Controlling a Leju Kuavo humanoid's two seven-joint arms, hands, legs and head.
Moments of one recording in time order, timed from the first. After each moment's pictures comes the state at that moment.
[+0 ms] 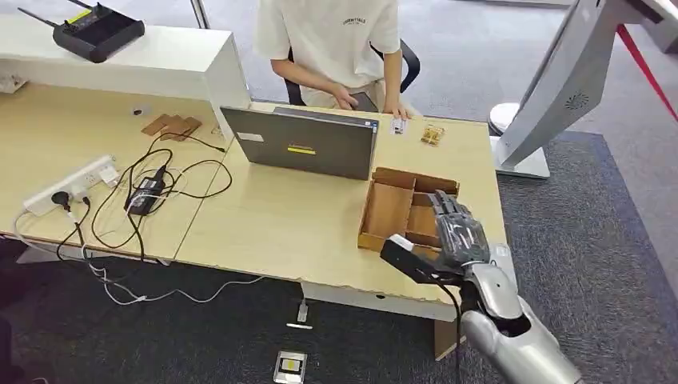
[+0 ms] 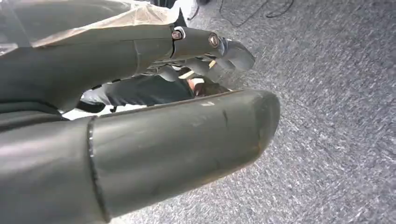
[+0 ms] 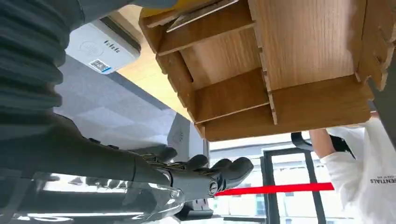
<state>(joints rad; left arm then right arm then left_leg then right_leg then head) -0.19 0.18 -1.01 -0.29 -0.04 0.38 0.19 -0.48 -0.29 0.86 -1.34 0.92 -0.06 0.43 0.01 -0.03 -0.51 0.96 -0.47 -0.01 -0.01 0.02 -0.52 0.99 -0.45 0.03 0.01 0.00</state>
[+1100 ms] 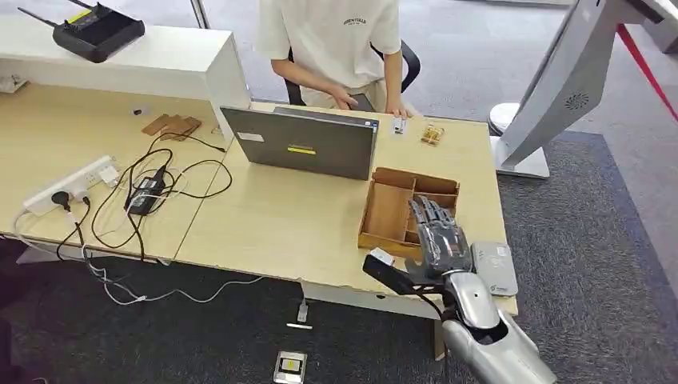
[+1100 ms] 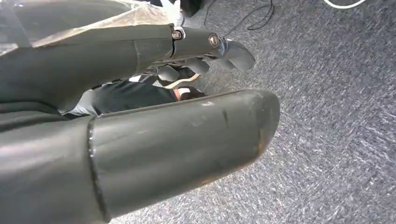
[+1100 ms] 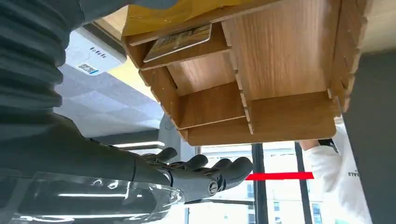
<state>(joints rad) -0.18 0.19 -1.02 -0.38 -0.09 0.38 0.23 -0.46 -0.21 0.87 -1.25 1.06 -0.13 0.40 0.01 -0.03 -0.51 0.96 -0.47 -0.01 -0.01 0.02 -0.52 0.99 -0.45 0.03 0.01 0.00</state>
